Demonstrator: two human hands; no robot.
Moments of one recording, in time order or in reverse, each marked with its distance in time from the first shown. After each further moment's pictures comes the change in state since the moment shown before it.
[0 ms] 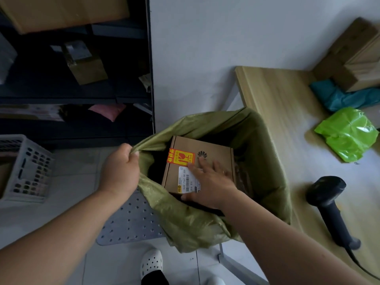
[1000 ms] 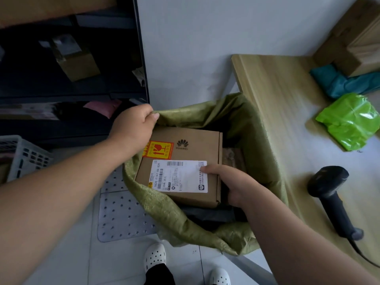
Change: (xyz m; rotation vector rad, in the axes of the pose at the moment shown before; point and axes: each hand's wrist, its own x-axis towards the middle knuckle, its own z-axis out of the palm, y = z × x) left_hand 0.064 0.050 0.011 0.170 -0.098 0.369; right_hand -0.024 0.019 -0.017 1.469 -0.093 0.509
